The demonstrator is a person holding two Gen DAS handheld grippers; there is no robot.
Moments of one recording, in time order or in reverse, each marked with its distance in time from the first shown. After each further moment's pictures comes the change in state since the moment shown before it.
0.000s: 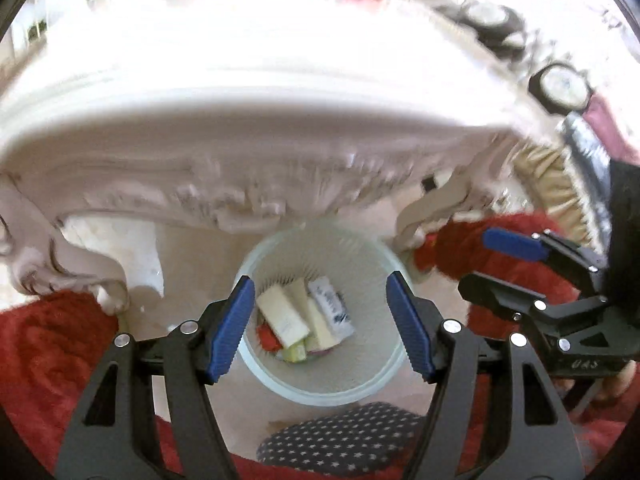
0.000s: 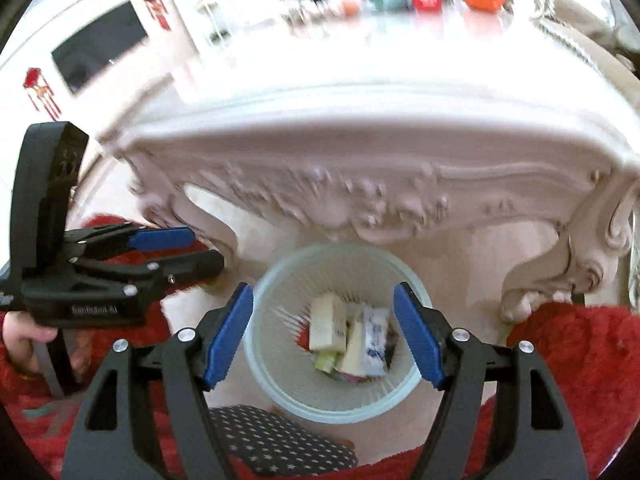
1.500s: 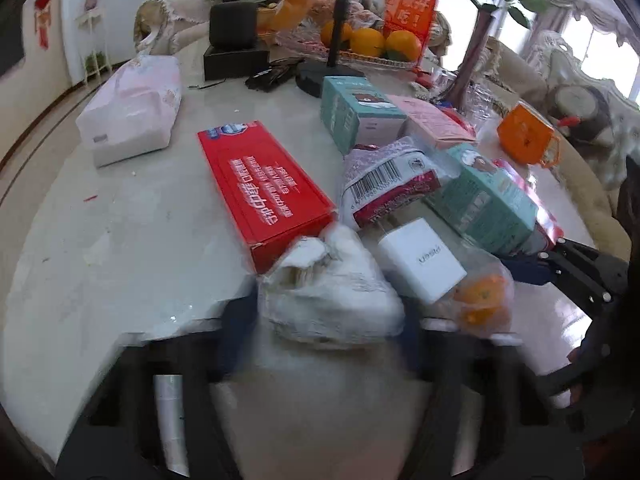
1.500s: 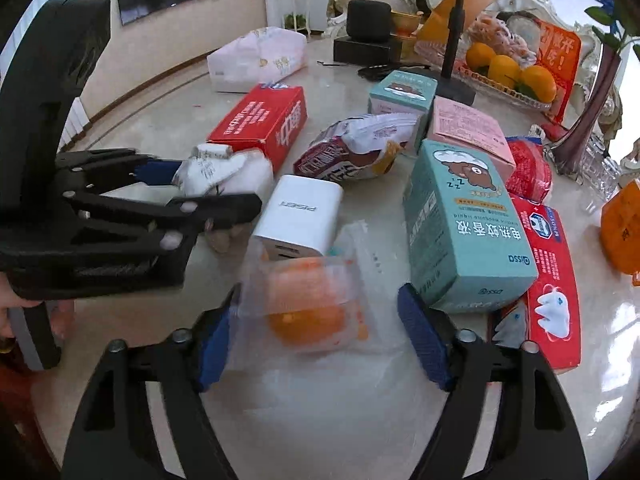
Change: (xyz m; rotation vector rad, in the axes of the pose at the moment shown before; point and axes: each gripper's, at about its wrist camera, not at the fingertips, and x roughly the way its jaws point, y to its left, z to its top) left arm 0.082 0.111 0.341 -0.086 -0.187 0.240; right arm 0.163 -0.027 0.332 -0.411 0.025 0.010
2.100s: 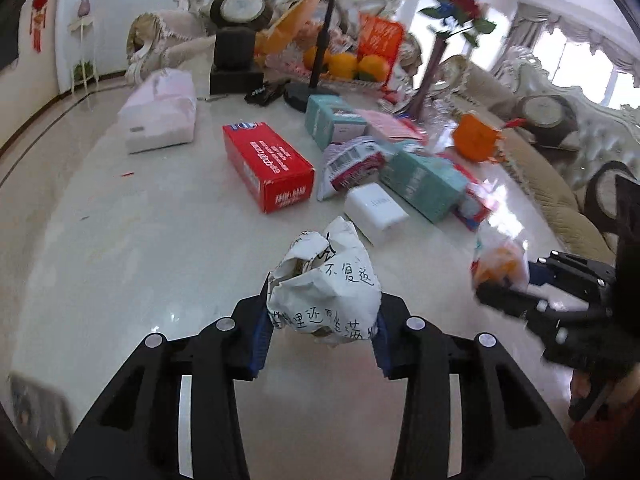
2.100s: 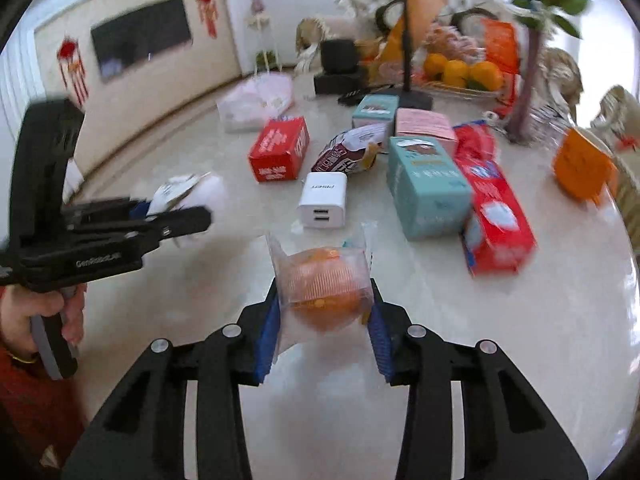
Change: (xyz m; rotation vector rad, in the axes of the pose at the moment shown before) left arm -0.084 0.014 -0.058 0.016 -0.092 -0.090; right arm -0.078 0.018 -0.054 0.191 -0.149 0.008
